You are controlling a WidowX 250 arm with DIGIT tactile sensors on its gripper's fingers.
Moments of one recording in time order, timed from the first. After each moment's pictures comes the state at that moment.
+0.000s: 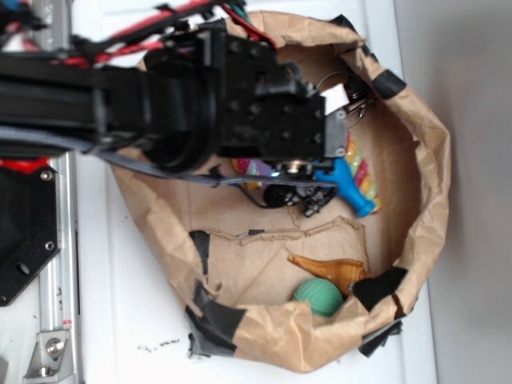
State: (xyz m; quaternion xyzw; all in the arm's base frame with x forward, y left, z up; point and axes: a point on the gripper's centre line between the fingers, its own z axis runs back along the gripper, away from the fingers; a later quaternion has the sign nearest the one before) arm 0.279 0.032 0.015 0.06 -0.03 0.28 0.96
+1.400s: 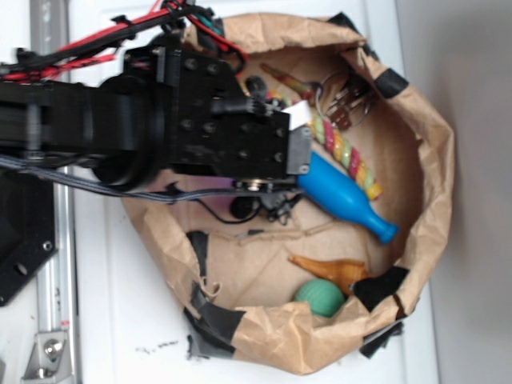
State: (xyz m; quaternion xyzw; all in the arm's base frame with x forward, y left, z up) arm 0.231 0.033 0.040 0.08 0.00 0.32 0.94
